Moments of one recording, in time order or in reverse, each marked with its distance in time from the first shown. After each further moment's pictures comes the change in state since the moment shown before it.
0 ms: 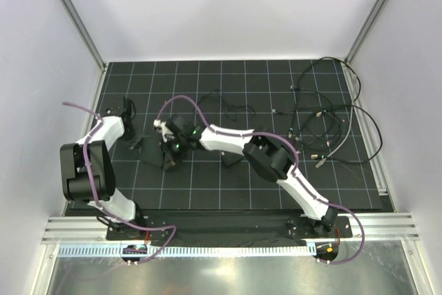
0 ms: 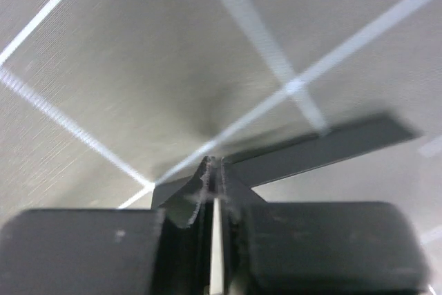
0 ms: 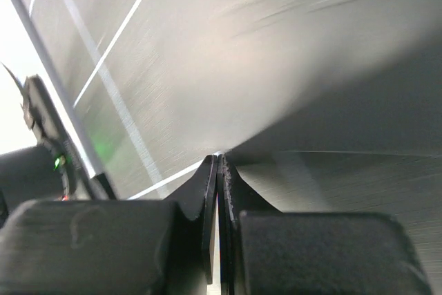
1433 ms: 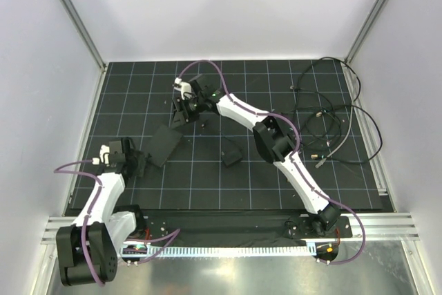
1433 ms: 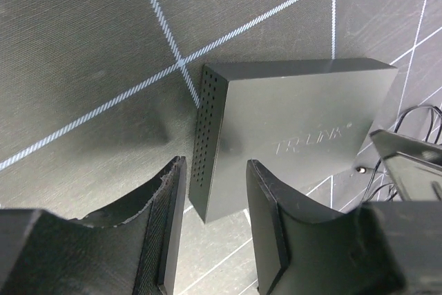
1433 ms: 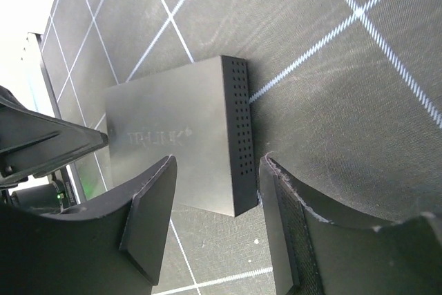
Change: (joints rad) left arm -0.018 -0.647 -0.529 0.189 0.131 -0.412; right arm -0.256 0.169 0.378 -0.107 -0.167 -0.093
